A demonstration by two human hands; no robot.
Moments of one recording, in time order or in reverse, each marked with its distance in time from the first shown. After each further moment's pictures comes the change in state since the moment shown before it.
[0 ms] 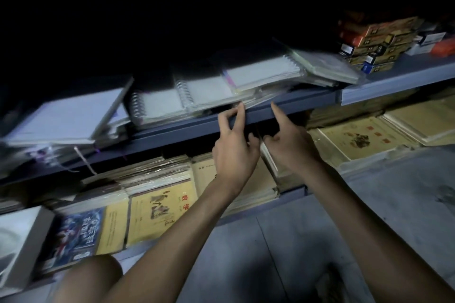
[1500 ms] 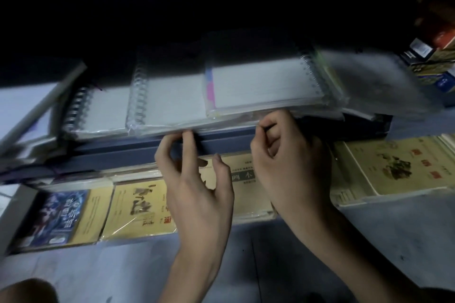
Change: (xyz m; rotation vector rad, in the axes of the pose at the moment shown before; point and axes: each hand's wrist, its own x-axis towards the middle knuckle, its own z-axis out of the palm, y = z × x) left_hand 0.003 0.022 0.017 -0.009 0.395 -0.311; right_hand 0.056 -0.003 -0.006 0.029 0.249 -0.383
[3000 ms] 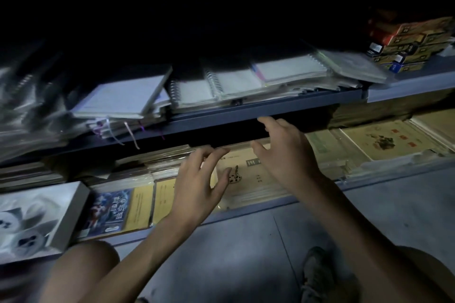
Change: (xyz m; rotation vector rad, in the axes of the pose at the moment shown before) left_hand -0.012 -0.132 -0.145 0.125 -0.348 0.566; right_hand -0.104 -0.101 -0.001 -0.159 -0.179 0.003
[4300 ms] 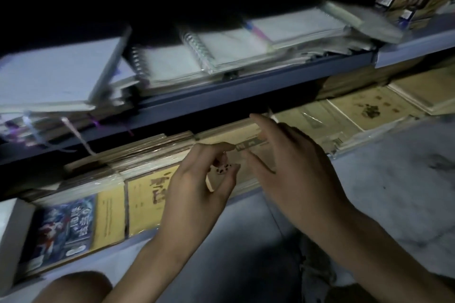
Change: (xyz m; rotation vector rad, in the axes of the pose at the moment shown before) left_hand 0.008 -0.011 -0.003 -0.414 -0.133 -0.091; right_hand -0.033 -0.029 0.021 -0.070 -0.092 0.024
